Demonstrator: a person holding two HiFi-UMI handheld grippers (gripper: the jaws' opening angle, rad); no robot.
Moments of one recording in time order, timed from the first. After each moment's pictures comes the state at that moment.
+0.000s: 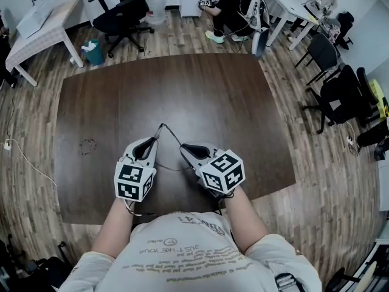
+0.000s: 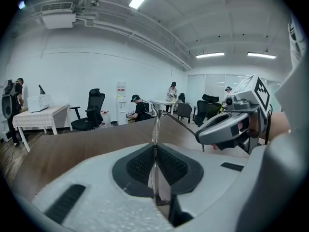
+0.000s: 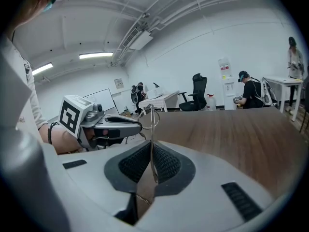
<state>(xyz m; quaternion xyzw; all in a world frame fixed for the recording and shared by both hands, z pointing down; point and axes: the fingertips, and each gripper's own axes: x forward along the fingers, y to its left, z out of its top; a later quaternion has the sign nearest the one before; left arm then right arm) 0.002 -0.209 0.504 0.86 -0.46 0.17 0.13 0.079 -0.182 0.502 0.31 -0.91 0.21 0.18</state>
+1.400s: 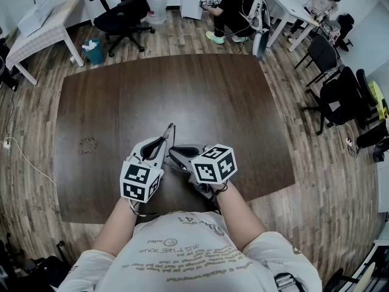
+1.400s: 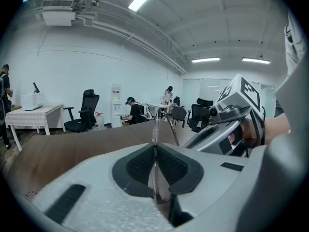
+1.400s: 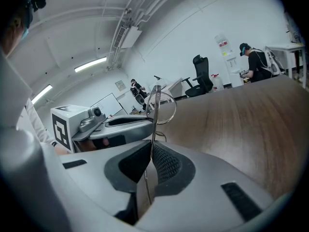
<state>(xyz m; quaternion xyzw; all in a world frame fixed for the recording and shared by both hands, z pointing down) 0.025 -0.203 0.493 0.88 -0.43 0.14 0.13 0.041 -0.174 0.514 0.25 -0.90 0.33 0.17</state>
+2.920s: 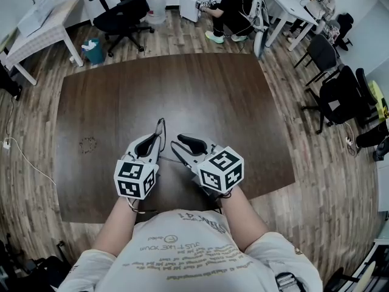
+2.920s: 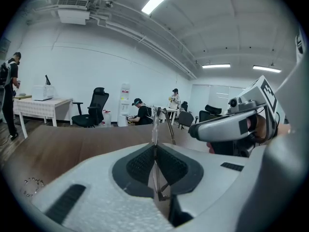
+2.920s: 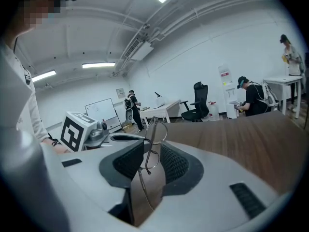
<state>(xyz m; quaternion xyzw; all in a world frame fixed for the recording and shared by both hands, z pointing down) 0.006 -0.212 0.493 0.86 -0.47 0.11 0.17 0.058 -0.187 0.462 0.31 -0.92 0.21 0.12</state>
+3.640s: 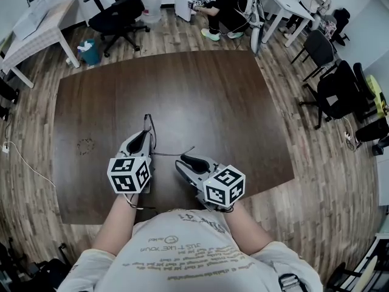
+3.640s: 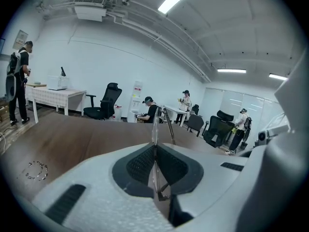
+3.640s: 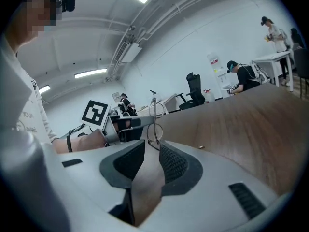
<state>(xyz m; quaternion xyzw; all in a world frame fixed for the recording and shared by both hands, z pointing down) -0.021 -0.225 0.506 0.82 -0.52 0.09 0.22 0.075 -0.135 0.505 0.31 -0.90 0.29 0.09</state>
